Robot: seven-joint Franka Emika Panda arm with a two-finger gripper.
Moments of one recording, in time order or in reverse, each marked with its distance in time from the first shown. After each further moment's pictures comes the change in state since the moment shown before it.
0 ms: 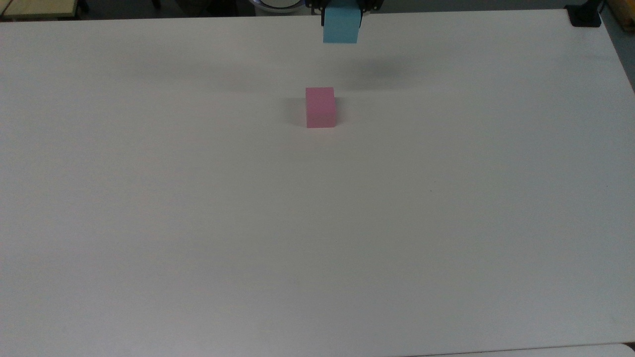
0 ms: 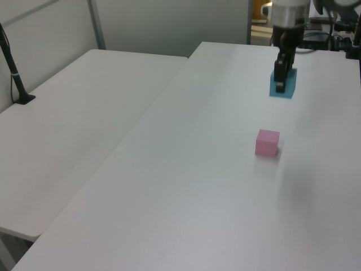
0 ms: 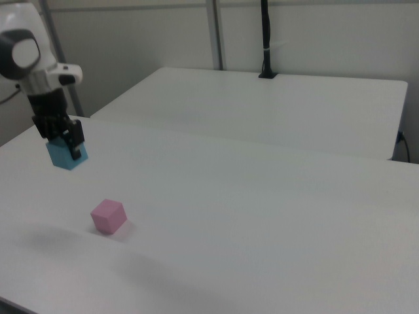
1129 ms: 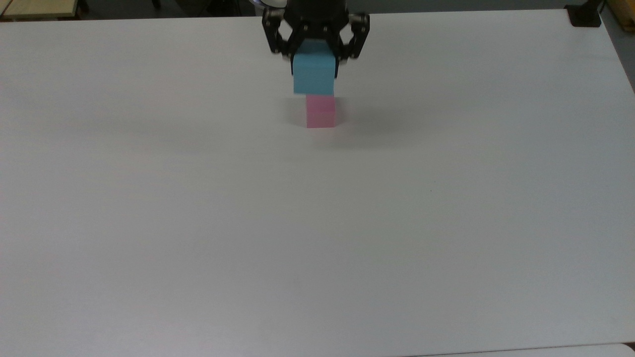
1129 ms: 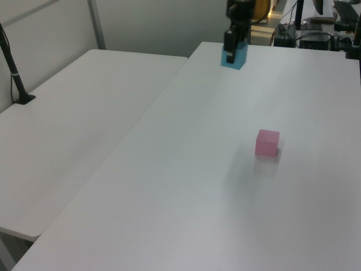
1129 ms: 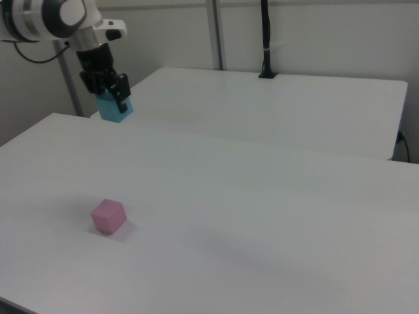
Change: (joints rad) arm -0.122 0.323 -0.003 0.526 -0.014 -0.083 -0.093
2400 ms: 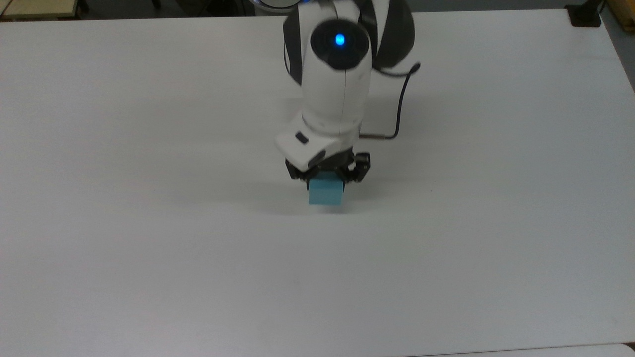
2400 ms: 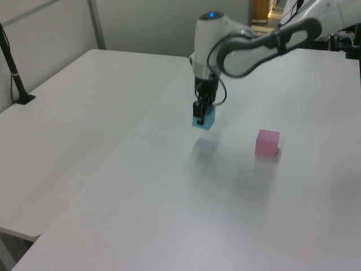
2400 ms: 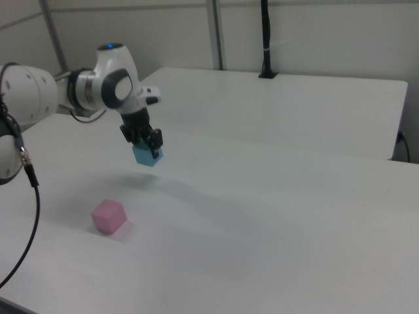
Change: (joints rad) arm -0.003 0.385 0.008 0.053 -0.003 0.324 0.000
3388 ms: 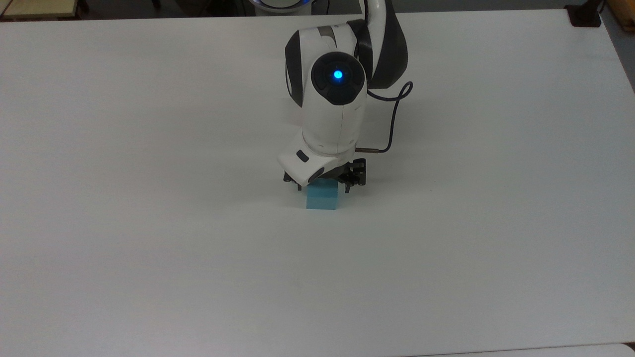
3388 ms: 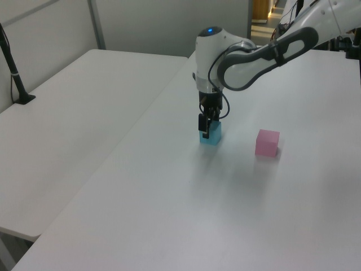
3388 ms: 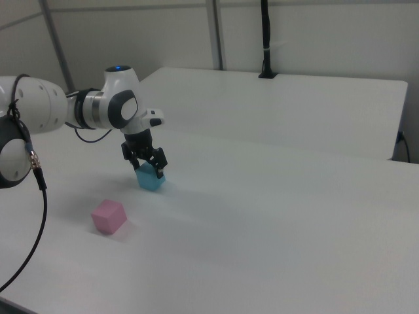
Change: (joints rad) arm 0.000 0.068 0.002 -0.057 0.003 0.042 -0.005
